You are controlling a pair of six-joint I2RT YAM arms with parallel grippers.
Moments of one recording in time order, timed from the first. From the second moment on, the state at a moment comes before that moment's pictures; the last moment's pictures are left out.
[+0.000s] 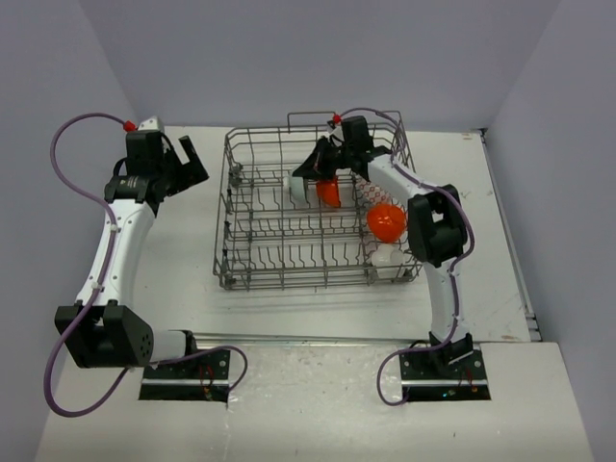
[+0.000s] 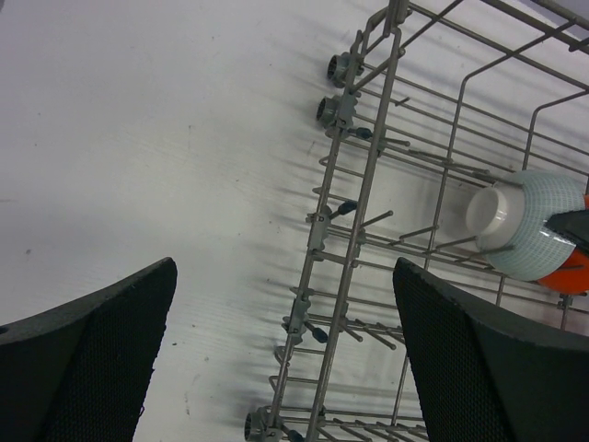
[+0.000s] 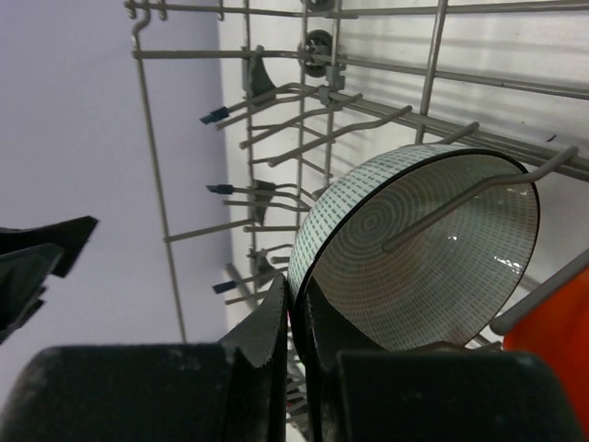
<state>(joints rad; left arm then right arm) 0.02 1.33 1.32 -0.66 -0.02 -0.40 0.40 2.25 1.88 -0.25 -0.69 0.88</state>
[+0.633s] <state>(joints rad) 0.02 1.33 1.31 -0.66 -0.05 -0.38 0.34 2.25 1.72 0.54 -1.02 1.56</state>
